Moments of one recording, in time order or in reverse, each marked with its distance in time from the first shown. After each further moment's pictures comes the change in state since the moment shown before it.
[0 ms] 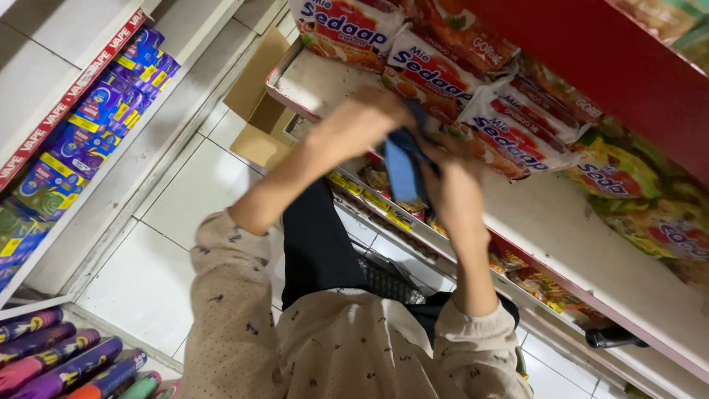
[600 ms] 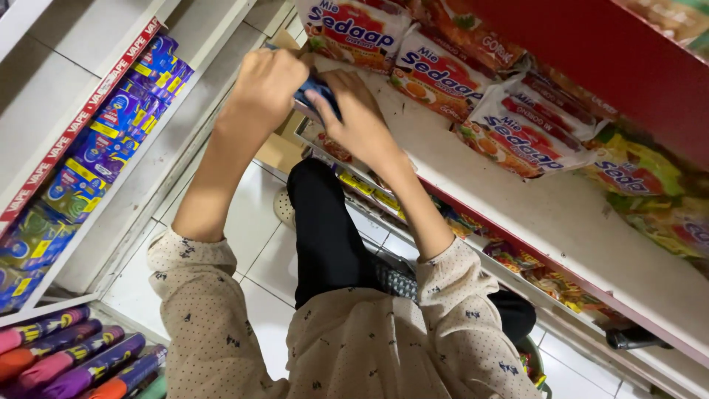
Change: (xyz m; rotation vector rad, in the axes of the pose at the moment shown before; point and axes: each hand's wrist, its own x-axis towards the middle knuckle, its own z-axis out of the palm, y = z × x) left_hand -0.090 -0.045 -0.102 0.538 0.157 -0.051; right_hand 0.102 -0.061 0.113 0.291 -0.017 -0.295
